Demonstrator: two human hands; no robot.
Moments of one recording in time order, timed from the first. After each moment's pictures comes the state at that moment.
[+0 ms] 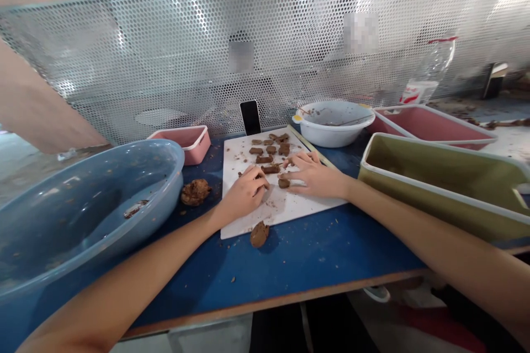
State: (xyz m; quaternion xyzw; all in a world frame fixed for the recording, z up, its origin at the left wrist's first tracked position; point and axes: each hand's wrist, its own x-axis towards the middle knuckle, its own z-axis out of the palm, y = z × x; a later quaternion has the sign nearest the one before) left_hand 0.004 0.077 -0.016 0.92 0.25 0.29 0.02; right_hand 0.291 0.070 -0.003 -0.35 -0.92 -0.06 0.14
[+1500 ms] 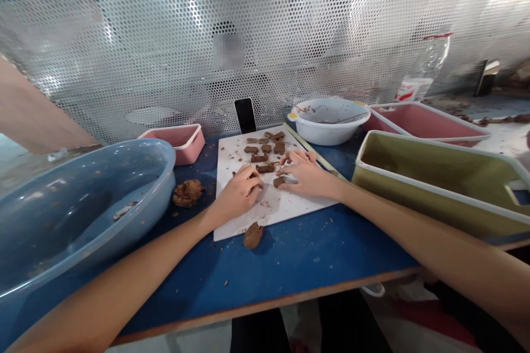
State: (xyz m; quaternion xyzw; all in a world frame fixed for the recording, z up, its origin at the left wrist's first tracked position) left_hand 0.004 0.077 -0.013 0.92 0.25 0.29 0.03; right_hand 0.279 0.069 -0.004 -0.43 -0.87 0.05 0.22
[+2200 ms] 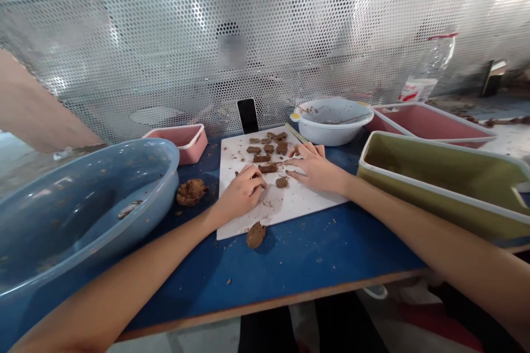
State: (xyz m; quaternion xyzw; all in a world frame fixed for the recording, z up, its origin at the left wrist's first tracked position) left_hand 0.002 0.078 -0.015 0.92 0.25 0.29 0.03; right_hand 0.297 0.082 -0.008 -0.44 -0.87 -0.05 0.22
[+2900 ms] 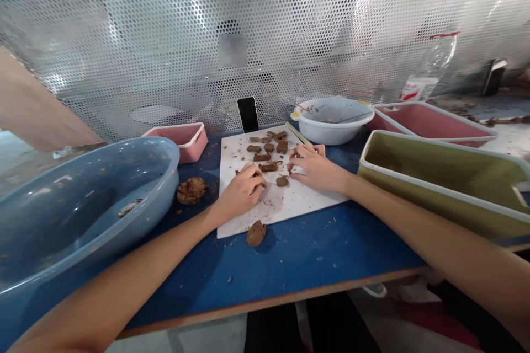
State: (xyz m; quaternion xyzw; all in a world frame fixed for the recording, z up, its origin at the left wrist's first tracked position) left_hand 0.003 0.078 -0.016 0.92 0.25 0.29 0.03; right_hand 0.297 0.085 -0.009 -0.45 -0.87 -0.03 0.20
